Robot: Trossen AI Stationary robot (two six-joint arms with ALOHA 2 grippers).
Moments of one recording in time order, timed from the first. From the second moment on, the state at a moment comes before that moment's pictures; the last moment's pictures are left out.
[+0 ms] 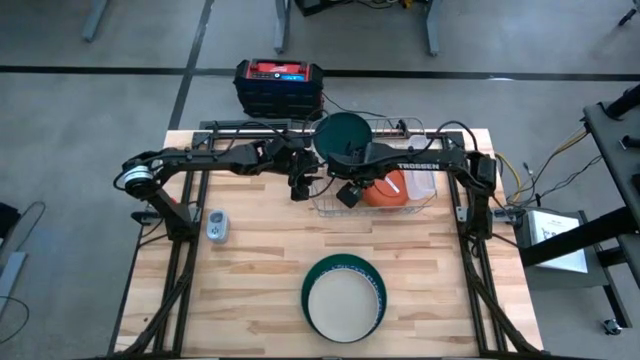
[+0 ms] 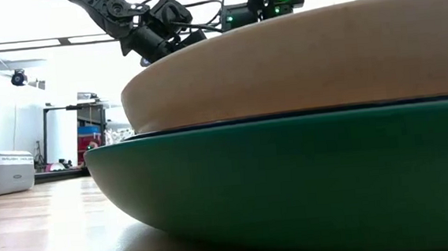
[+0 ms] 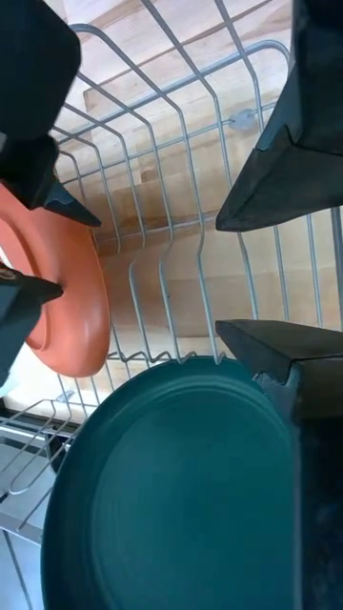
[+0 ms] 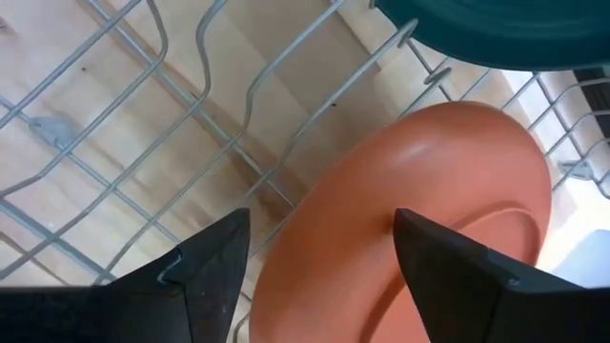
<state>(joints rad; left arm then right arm) 0.38 1.65 1.08 -0.13 0.12 0.49 -0.22 1.94 1.58 -1.15 0.27 0.45</state>
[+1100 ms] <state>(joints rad) 0.38 1.64 1.08 -0.14 0.11 0.56 -0.21 1.93 1.54 -1.32 0.44 0.46</state>
